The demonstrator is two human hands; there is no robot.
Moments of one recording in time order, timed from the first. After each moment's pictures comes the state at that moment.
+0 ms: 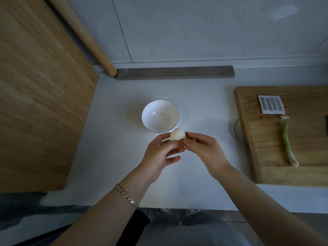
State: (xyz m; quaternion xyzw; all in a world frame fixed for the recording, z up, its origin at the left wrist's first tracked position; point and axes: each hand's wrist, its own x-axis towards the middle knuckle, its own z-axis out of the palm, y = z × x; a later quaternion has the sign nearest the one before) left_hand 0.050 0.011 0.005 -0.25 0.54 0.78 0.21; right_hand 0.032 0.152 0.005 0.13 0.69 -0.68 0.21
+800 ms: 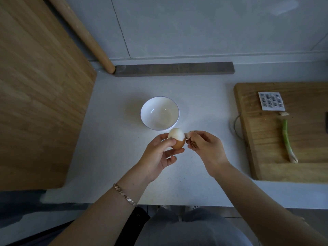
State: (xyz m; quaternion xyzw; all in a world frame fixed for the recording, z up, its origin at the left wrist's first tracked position) left_hand 0.054 0.010 0.002 -0.27 0.50 0.79 0.24; right_hand 0.033 0.151 0.004 0.23 0.65 -0.70 0.17
